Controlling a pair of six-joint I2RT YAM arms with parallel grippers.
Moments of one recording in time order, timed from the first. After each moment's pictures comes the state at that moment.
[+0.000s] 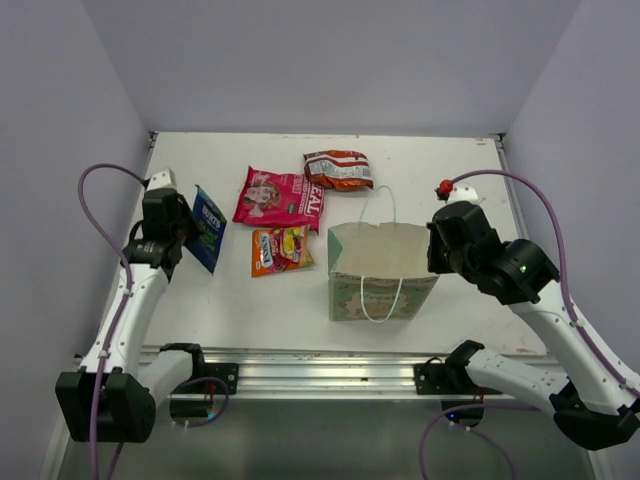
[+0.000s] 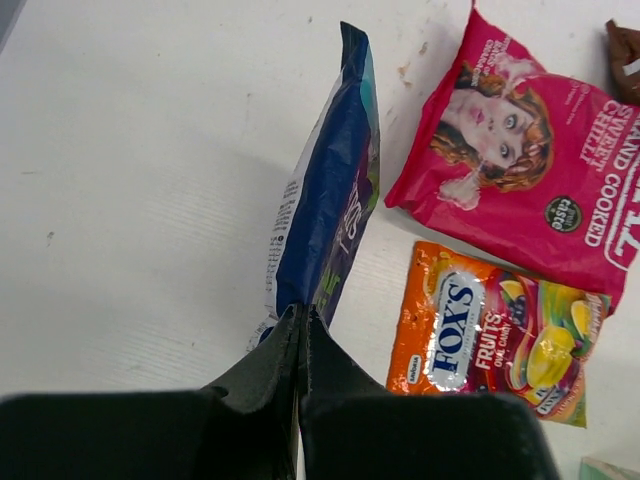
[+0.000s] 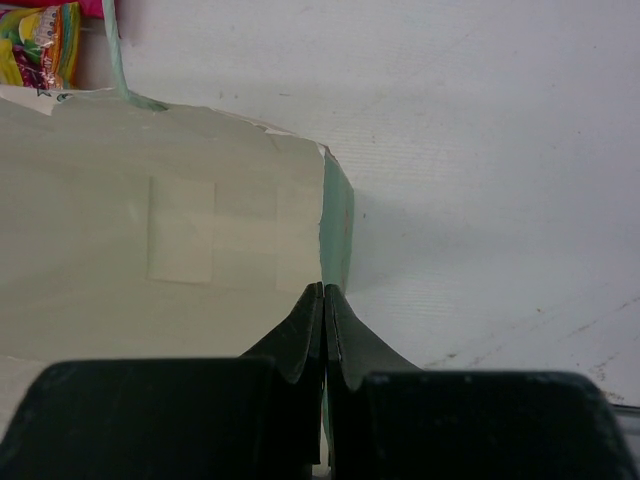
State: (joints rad) left arm -0.01 1.03 0.85 -0.46 -0.15 -0.36; right arm 0.67 0.95 1.29 -1.17 0.40 0.48
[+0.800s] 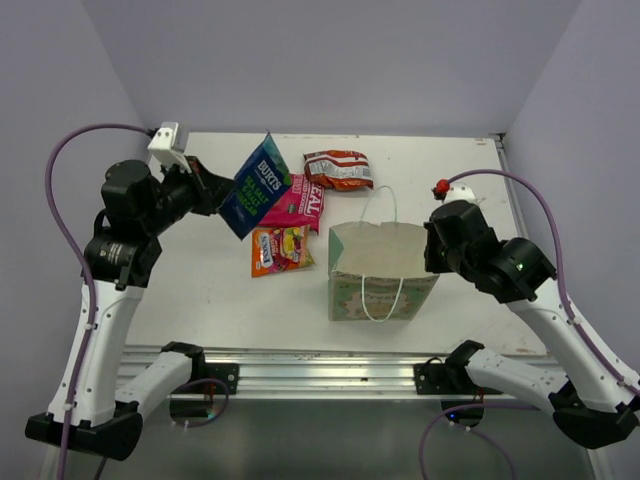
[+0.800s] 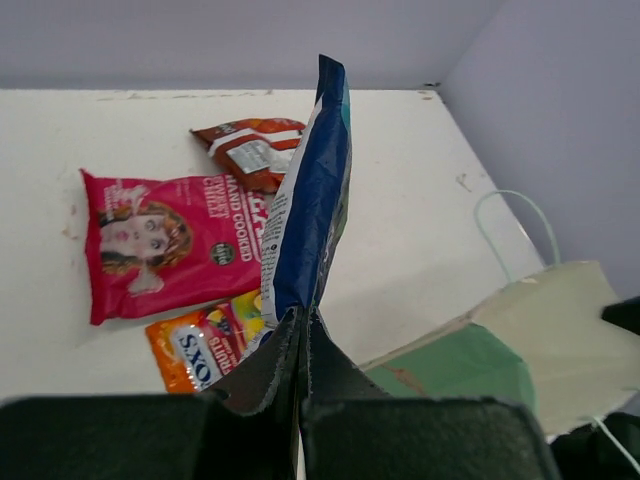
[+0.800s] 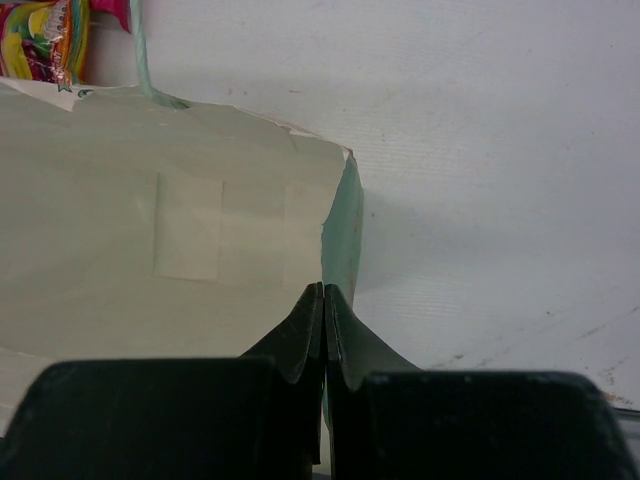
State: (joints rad) left arm -0.16 0.94 1.26 -0.56 0.33 -0.33; right arm 0.67 0.96 1.28 -1.16 0.38 0.48
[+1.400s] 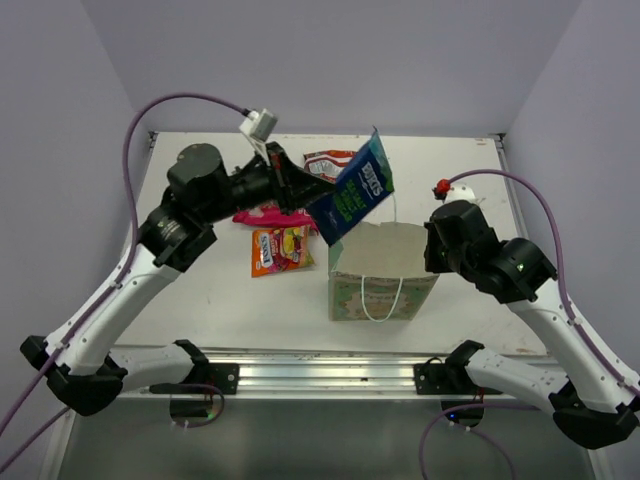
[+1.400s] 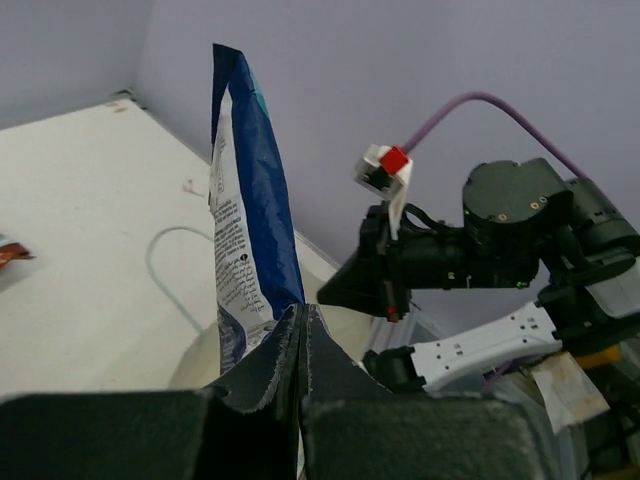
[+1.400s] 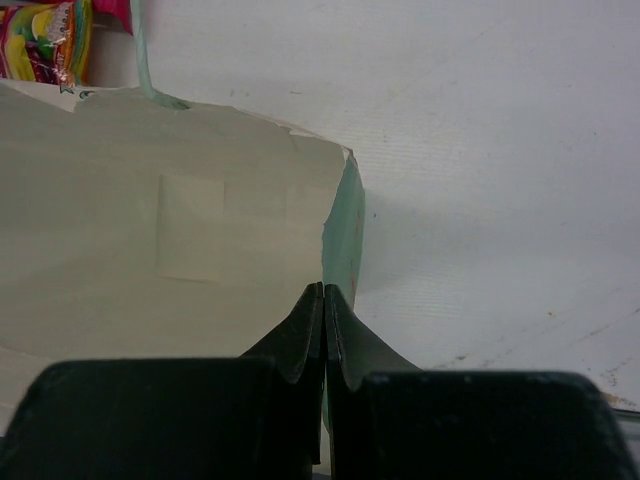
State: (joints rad) left arm -0.61 1.13 1.44 -0.27 0.45 -0.54; right arm 0.67 0.96 1.28 -1.16 0.37 0.48
